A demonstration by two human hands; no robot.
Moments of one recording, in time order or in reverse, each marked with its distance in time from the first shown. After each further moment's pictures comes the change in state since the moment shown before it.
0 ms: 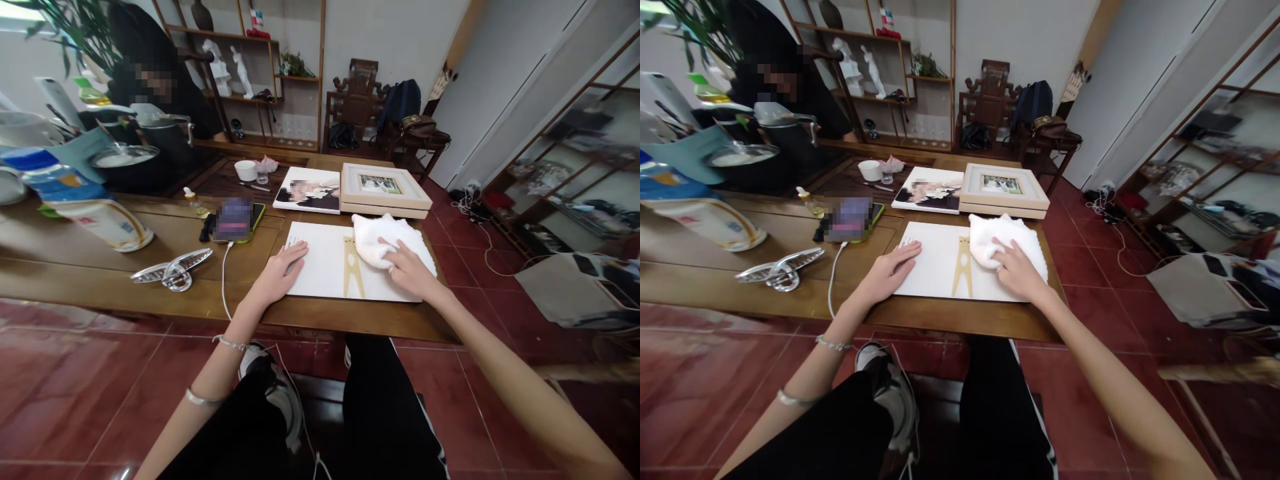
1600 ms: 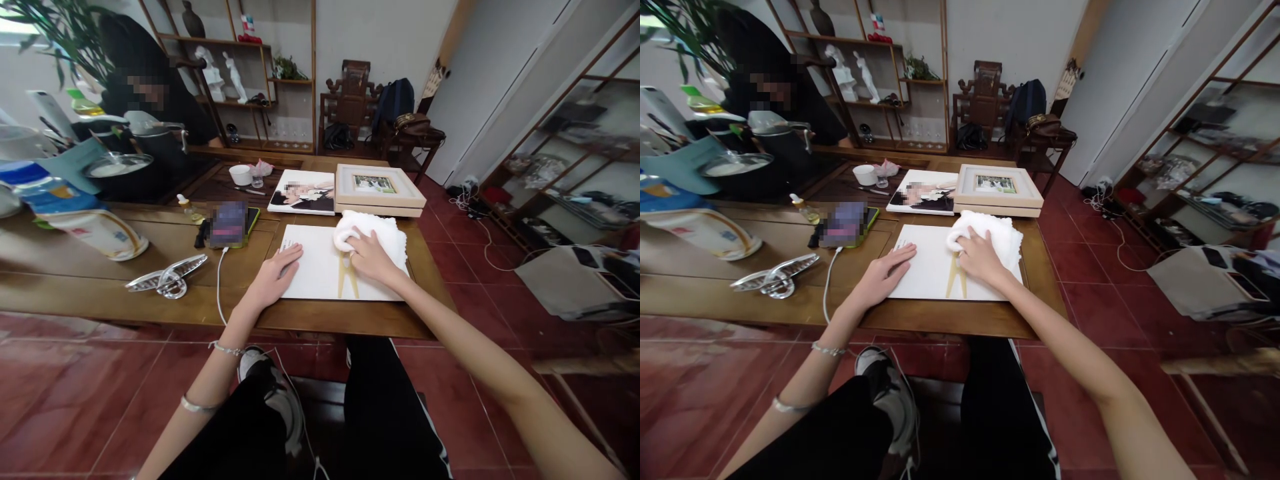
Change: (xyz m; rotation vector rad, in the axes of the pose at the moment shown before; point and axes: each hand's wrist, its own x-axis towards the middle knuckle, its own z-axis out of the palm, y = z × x) left_hand 0.000 -0.003 0.000 0.000 -0.001 0.005; right_hand 0.054 -0.035 0.022 0.057 0.034 0.006
